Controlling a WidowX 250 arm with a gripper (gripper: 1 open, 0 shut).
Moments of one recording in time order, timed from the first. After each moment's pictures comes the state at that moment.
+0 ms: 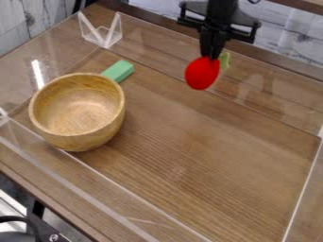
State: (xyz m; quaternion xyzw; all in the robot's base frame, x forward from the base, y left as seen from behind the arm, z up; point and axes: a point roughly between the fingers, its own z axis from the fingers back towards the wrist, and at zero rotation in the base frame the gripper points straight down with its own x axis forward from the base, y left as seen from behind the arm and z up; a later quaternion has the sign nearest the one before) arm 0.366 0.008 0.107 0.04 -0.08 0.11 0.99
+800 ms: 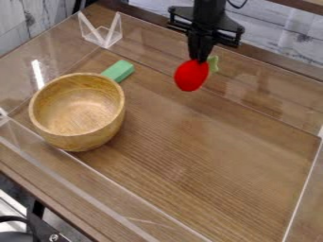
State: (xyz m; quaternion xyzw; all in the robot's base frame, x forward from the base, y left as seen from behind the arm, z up) arm 0.367 0.021 0.094 0.03 -0.09 0.07 0.99
